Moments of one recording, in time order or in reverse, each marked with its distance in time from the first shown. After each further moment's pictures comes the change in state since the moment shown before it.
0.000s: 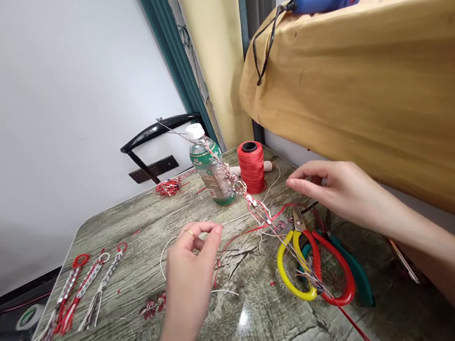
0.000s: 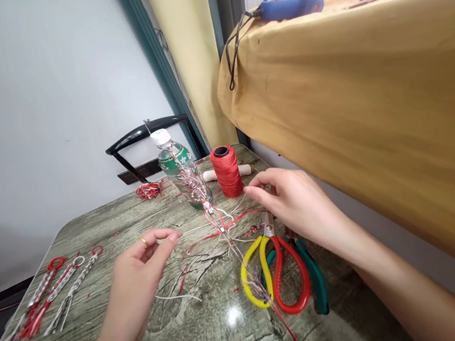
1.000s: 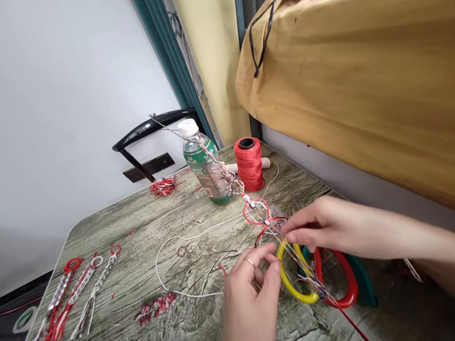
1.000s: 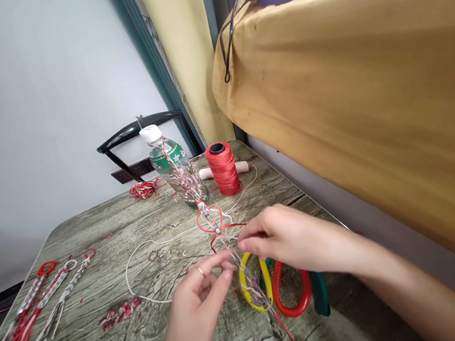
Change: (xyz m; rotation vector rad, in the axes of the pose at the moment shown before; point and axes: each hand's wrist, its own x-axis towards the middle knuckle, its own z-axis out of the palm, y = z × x) left_hand -0.043 -0.006 0.047 -0.222 -0.349 -0.118; right_hand -0.014 0.004 0.013 0.176 -0.510 -0.029
